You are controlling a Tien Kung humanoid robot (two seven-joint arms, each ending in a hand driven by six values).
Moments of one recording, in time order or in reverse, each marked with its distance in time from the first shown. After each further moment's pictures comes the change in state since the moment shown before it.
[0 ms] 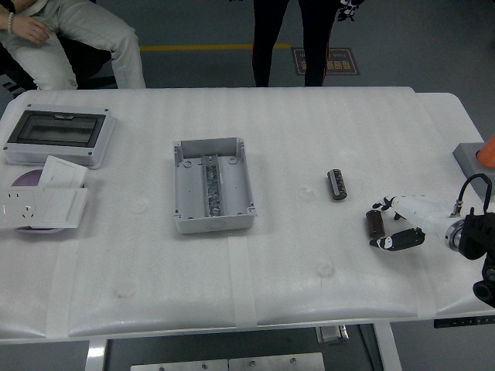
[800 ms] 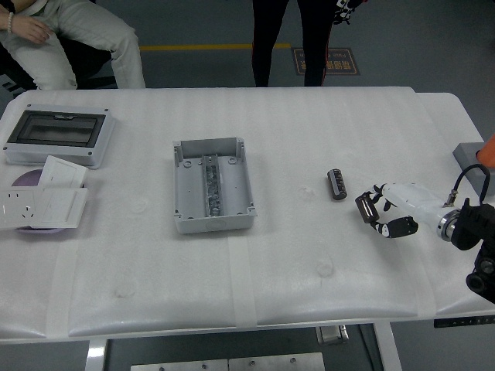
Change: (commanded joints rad) left arm -0.001 -0.009 0.010 0.002 -0.014 0.003 -0.009; right arm 0.053 0.023 0.044 0.070 0.030 -0.042 0.007
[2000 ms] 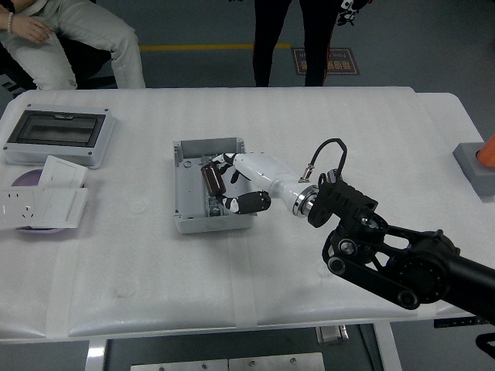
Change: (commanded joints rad) left arm 0.023 -0.021 -0.017 0.000 0.018 -0.026 0.021; right arm 0.218 0.523 -0.124 -0.114 0.010 -0.084 0.015
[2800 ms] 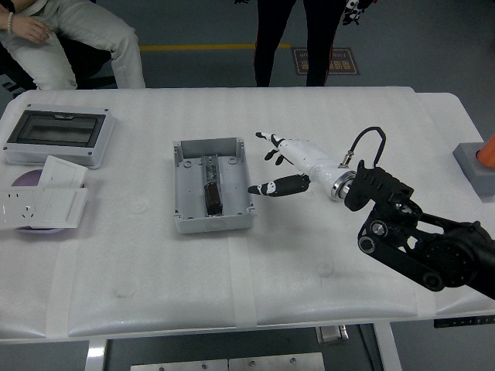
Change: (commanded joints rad) left arm -0.010 0.003 0.005 0.001 -0.007 -0.002 -0.003; right arm 0.012 -0.160 0.045 -0.104 0.018 0.018 0.002
